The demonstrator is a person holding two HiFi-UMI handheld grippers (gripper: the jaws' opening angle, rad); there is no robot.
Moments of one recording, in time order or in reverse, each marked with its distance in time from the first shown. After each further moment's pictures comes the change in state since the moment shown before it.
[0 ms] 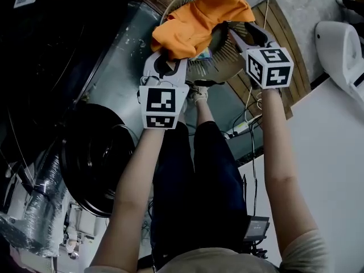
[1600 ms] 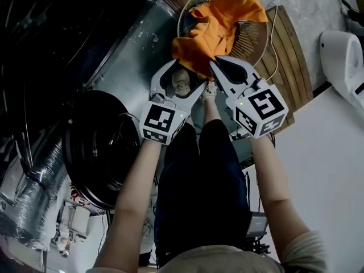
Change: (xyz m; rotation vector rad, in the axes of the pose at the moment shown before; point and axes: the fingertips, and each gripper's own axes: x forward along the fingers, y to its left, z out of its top) left arm -0.076 -0.035 -0.034 -0.075 -0.087 -0.205; right arm -0.074 0.188 0.027 0.030 -0.145 0.344
